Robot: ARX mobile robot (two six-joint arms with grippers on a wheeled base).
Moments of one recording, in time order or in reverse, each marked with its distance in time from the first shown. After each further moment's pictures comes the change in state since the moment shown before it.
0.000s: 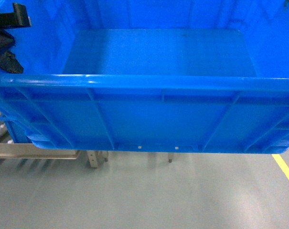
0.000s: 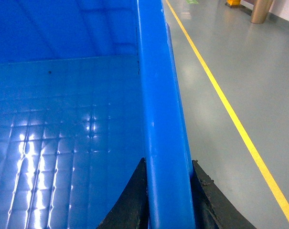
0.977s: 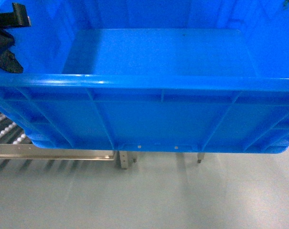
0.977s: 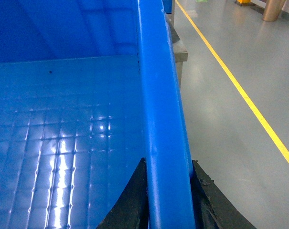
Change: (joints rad) left arm 0.001 0.000 -0.001 0.001 0.000 0.000; right arm 0.000 0.001 0.000 0.002 -0.002 0.001
